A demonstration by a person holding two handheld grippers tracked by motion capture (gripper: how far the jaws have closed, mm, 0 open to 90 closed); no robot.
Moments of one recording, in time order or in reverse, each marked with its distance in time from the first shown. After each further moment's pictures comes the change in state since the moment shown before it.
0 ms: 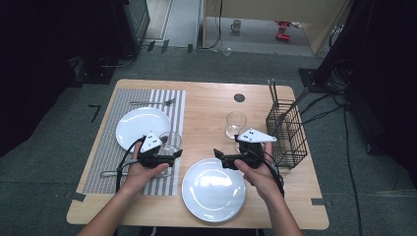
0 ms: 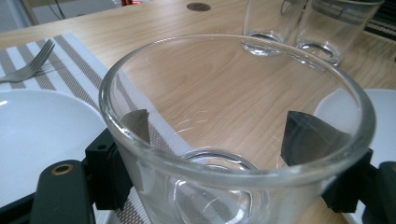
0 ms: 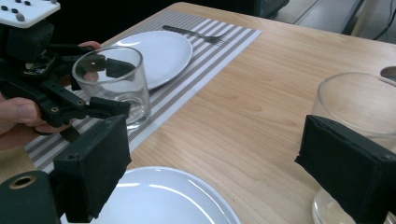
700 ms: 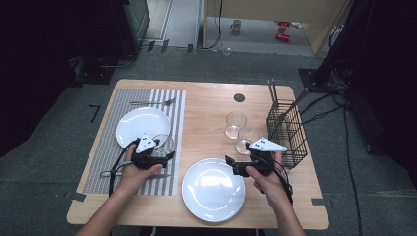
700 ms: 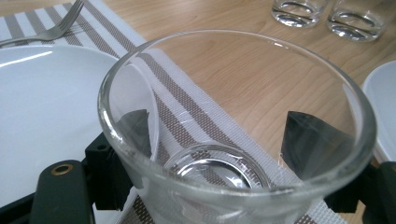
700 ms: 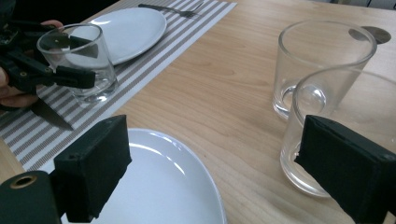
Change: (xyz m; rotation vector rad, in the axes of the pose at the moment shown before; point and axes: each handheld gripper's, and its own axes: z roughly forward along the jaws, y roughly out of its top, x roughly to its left) left arm 0.015 -0.017 -0.006 0.076 0.062 -0.029; right arm -0.020 -0.035 -0.013 0.028 -0.050 0.042
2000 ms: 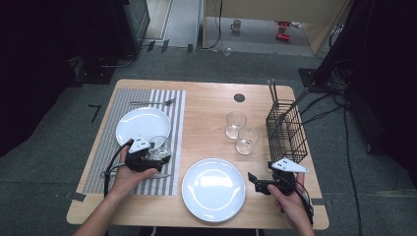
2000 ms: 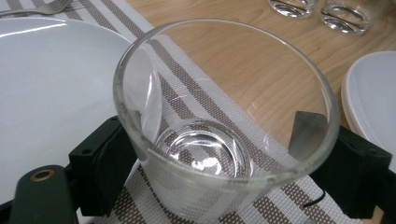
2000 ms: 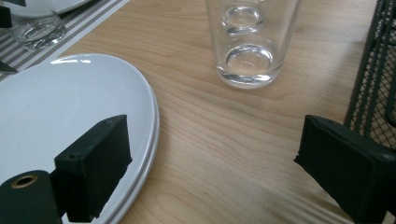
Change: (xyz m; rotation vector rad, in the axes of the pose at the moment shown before) left arm 0.005 -0.003 -0.018 0.040 -0.036 -0.053; right arm -0.039 -0.069 -0.038 0.047 -0.099 0.060
